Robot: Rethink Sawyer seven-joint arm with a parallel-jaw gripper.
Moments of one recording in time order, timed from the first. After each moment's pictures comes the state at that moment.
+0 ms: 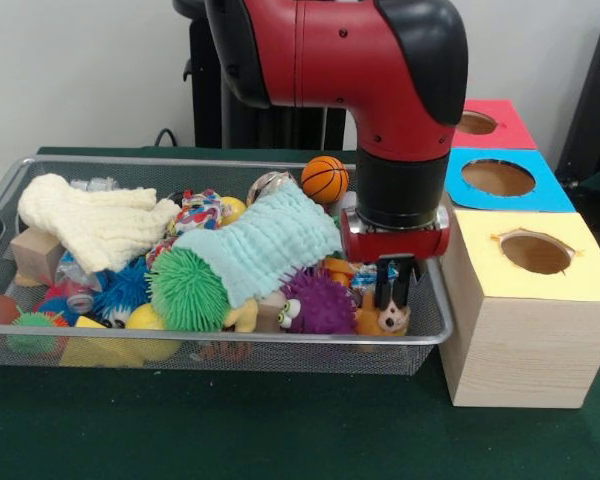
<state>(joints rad) -0.17 -0.41 0.06 1.45 -0.05 0.47 1.57</state>
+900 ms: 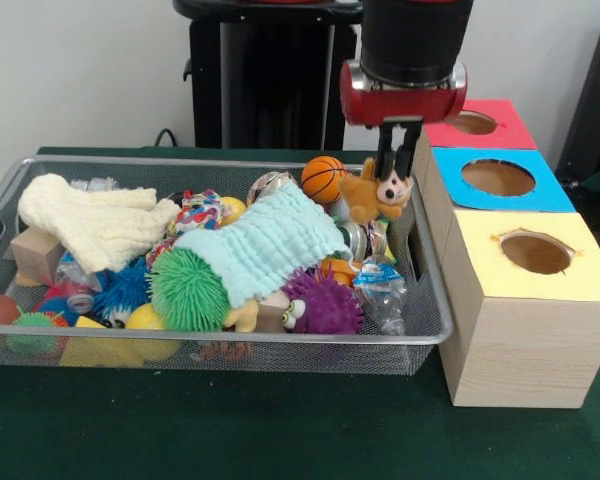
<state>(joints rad) -0.15 -0.66 0.03 1.47 -0.04 0.89 1.57</state>
